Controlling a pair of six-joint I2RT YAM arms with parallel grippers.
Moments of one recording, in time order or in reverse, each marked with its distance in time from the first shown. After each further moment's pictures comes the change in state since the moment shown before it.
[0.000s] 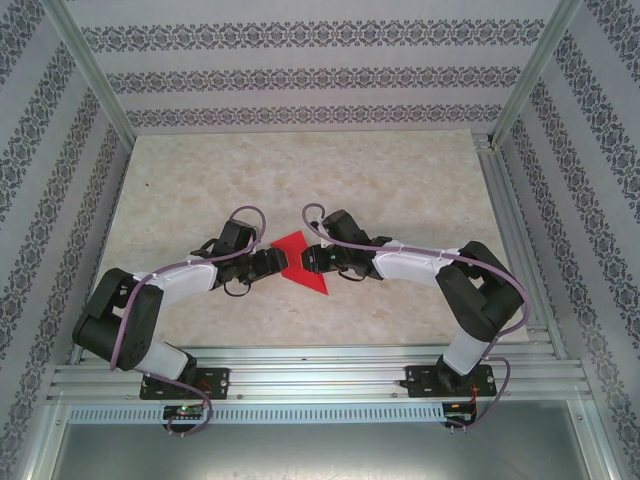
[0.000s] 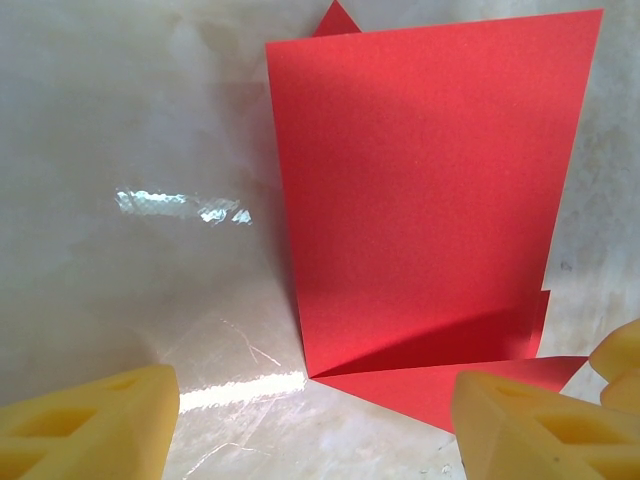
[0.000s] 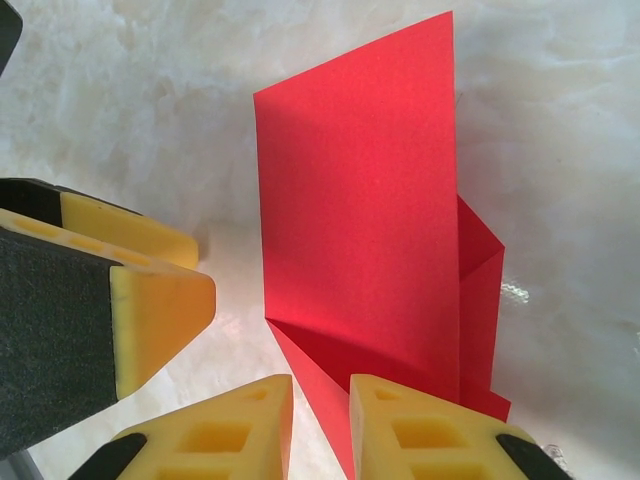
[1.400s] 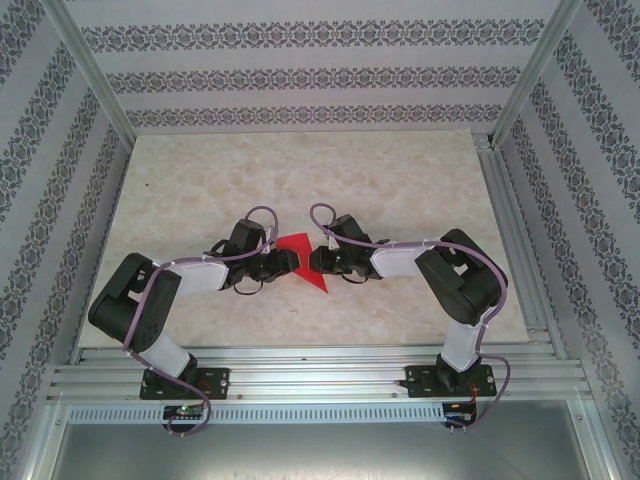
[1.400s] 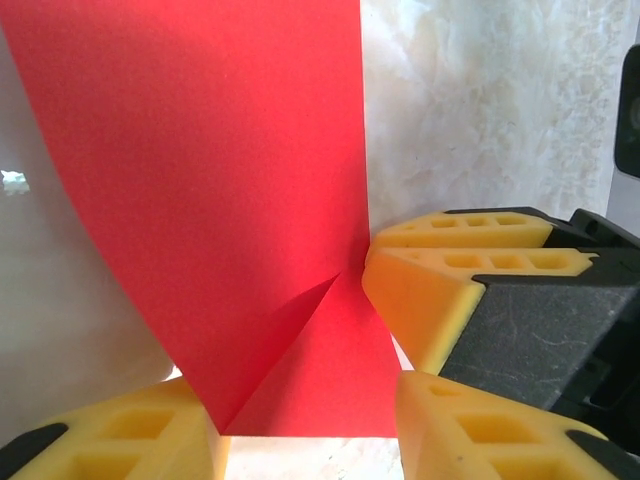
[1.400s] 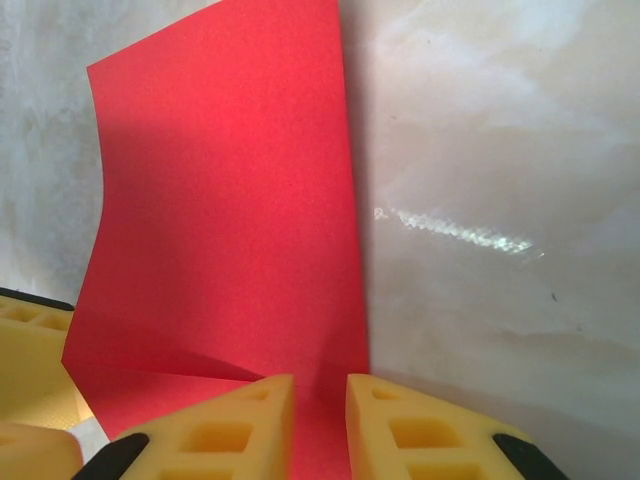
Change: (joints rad) left arm -0.047 0.122 0.000 0.234 0.175 -0.085; right arm -0.066 0.133 -0.050 0.133 -0.028 0.132
